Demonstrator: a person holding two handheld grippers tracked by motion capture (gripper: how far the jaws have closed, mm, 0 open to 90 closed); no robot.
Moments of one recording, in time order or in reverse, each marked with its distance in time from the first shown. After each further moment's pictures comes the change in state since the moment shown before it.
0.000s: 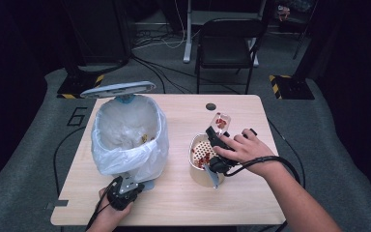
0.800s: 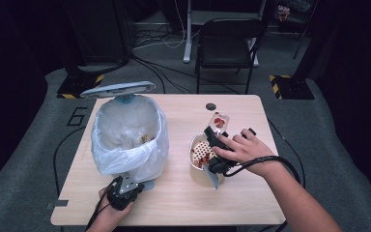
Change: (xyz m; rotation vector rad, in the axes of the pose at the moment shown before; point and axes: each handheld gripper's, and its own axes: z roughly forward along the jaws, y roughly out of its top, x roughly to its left) left arm 0.000 0.000 0.000 0.002 0.000 0.000; right arm -0.005 0.001 -0.003 -0.010 -0.022 -0.015
